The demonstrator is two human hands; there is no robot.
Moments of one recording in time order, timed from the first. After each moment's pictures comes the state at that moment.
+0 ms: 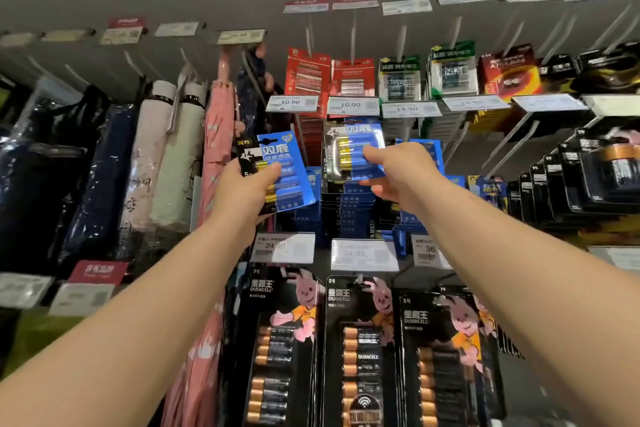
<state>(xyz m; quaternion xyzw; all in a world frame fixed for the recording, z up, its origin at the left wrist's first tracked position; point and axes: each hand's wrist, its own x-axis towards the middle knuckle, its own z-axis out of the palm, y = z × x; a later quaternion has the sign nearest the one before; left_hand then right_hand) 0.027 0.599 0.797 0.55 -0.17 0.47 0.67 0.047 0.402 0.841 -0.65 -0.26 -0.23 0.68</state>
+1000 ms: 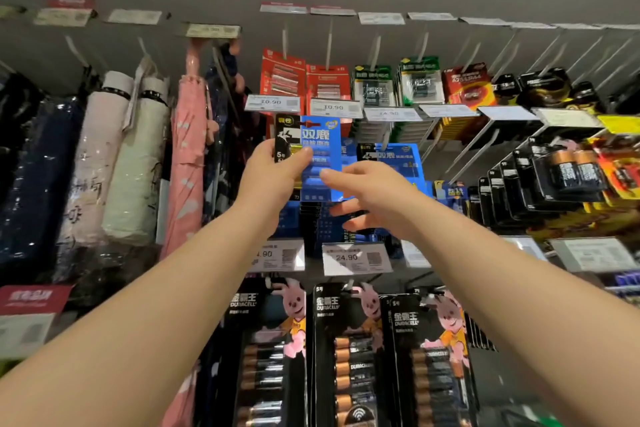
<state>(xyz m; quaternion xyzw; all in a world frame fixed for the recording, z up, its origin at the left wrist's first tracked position) 0.036 0.567 0.816 0.62 -0.26 0.46 0.58 0.031 0.415 0.810 -0.74 -0.34 -0.23 0.54</state>
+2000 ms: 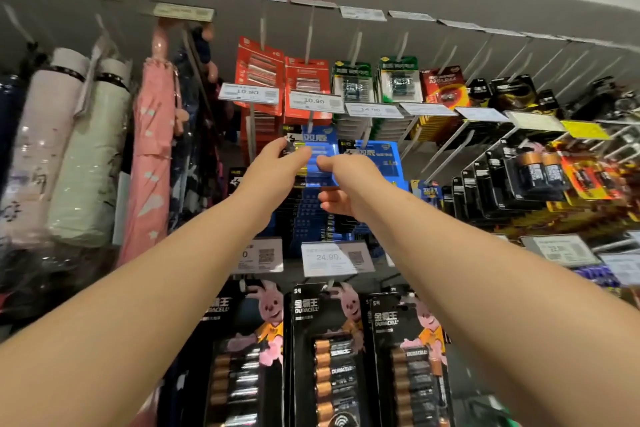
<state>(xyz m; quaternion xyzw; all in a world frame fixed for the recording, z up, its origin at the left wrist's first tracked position) 0.058 0.552 0.827 0.72 -0.25 0.40 0.51 0.059 0.435 0.835 -0.67 -0.18 -0.25 0.67</state>
